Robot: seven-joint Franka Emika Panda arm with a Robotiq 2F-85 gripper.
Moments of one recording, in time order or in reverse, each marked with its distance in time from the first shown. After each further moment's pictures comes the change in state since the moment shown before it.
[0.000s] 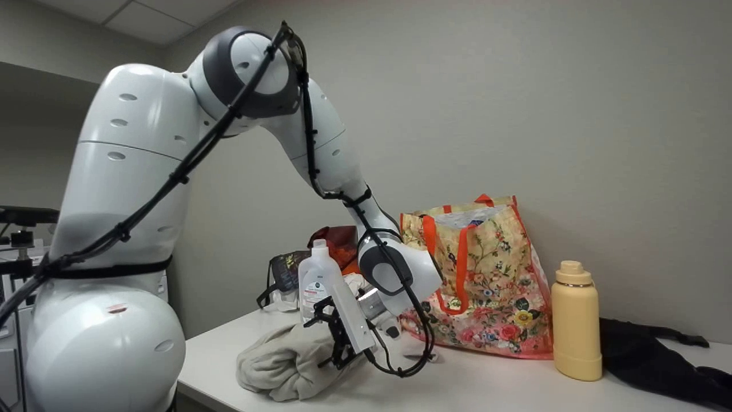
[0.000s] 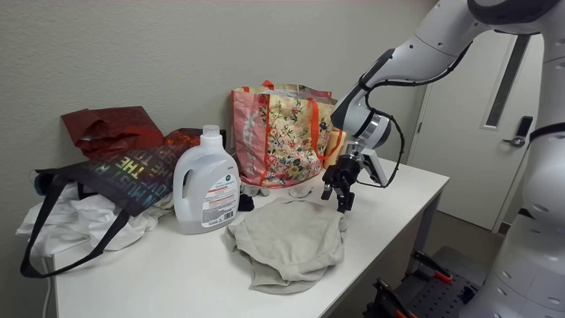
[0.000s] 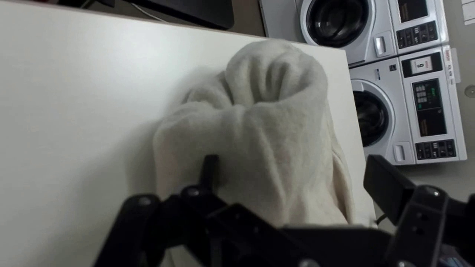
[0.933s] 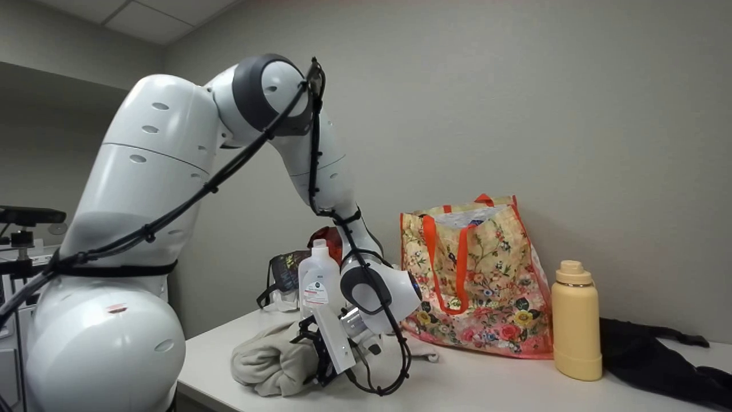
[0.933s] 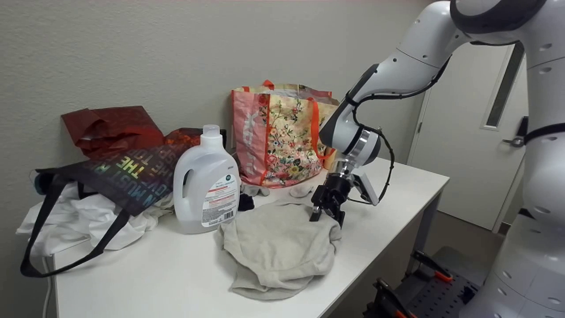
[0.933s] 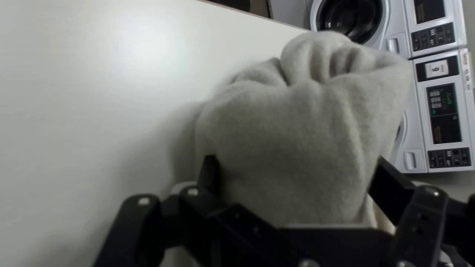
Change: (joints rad) arm 0.001 0.089 0.115 -0.029 0.081 0.136 -0.053
